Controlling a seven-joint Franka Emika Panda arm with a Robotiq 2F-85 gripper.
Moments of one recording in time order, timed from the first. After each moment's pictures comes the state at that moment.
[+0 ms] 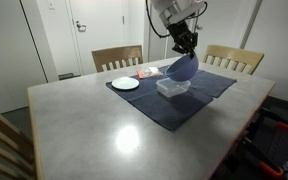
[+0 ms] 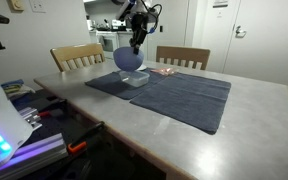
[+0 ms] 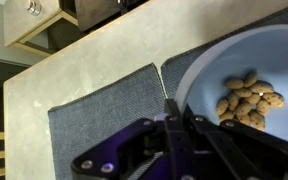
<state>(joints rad) 0.11 0.47 -0.04 -1.76 -0.23 1.61 0.49</state>
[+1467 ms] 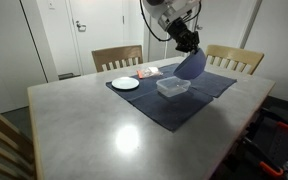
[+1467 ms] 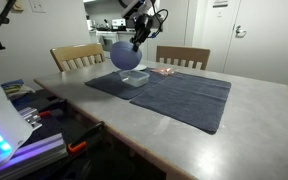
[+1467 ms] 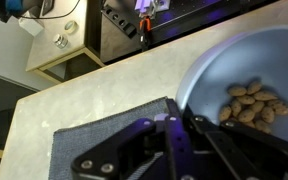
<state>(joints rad) 0.09 0.63 -0.04 -1.52 -0.21 1.30 0.34</state>
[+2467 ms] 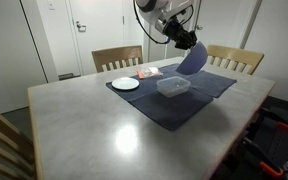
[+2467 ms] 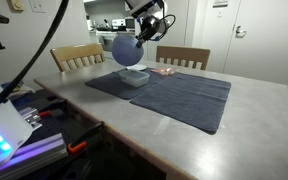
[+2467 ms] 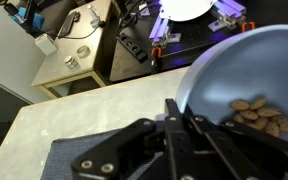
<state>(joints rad) 0.06 0.86 -0.05 -1.17 -0.21 1.00 0.17</state>
